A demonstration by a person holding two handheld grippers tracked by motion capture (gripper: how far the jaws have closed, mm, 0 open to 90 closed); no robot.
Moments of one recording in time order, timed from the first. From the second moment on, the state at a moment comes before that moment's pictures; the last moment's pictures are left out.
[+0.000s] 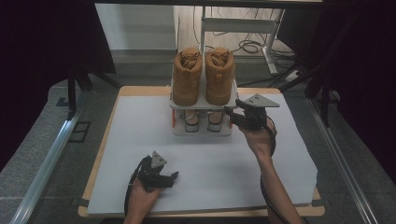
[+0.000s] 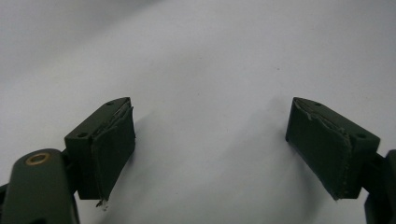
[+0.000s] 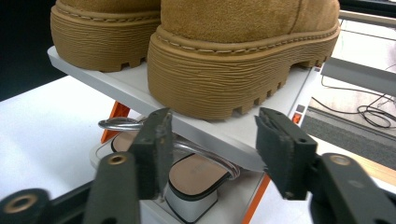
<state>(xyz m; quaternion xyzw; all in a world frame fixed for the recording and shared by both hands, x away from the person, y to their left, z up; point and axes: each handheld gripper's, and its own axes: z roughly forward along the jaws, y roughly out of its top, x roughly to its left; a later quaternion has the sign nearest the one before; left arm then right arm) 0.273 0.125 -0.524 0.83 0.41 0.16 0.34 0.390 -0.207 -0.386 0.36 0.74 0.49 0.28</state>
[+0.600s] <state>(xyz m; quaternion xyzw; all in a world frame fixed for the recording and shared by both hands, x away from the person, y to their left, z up) 0.272 0.125 -0.524 0.83 0.41 0.16 0.34 0.373 -0.224 -0.393 0.37 0.76 0.47 0.27</state>
